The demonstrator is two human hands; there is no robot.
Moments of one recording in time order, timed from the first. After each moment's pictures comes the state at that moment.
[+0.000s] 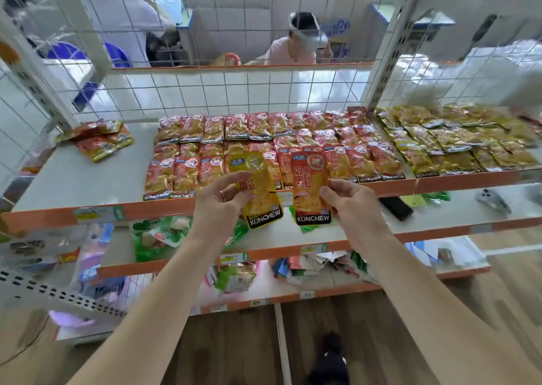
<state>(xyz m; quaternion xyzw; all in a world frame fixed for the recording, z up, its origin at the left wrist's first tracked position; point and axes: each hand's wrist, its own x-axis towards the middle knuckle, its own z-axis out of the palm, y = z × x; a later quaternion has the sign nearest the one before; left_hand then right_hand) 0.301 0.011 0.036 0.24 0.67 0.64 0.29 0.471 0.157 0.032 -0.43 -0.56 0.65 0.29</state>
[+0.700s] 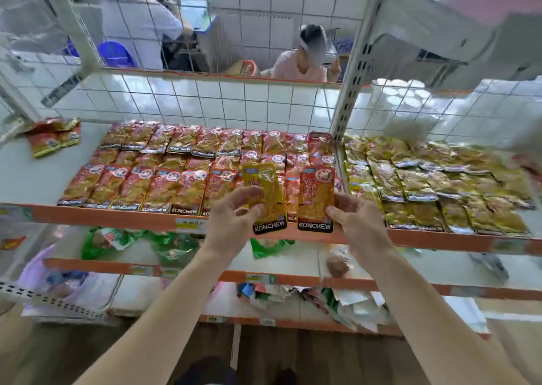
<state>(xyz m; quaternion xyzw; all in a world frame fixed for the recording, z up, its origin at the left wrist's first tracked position) 0.433 0.204 0.020 0.24 0.72 0.61 0.21 0.581 0.366 0.024 -0.41 -0.60 0.65 0.23</state>
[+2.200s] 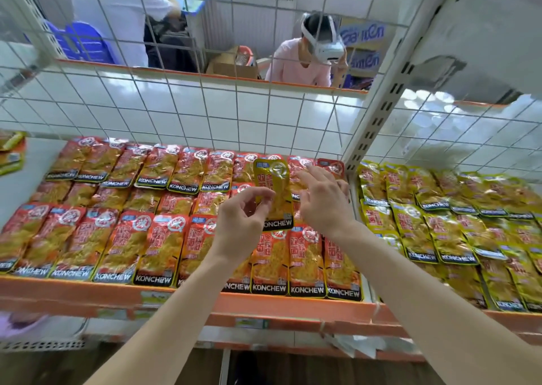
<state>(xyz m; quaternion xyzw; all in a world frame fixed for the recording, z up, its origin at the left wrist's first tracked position) 0.336 0.315 -0.008 0.27 0.72 0.60 0.19 0.416 0.477 -0.006 -0.30 -0.94 0.16 0.09</state>
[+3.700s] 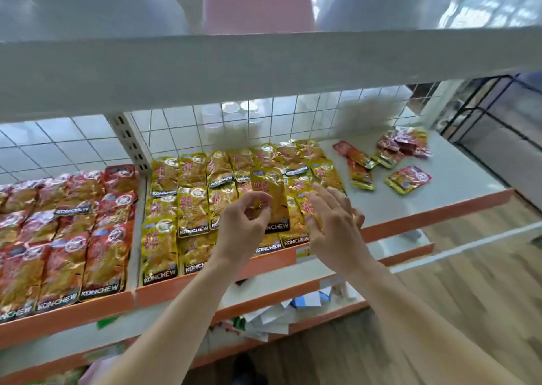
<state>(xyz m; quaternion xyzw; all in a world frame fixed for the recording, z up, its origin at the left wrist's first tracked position) 0.672 0.550 0.010 0.39 0.69 0.55 0.26 0.834 0.632 0.013 -0.45 -0.86 0.17 0.19</state>
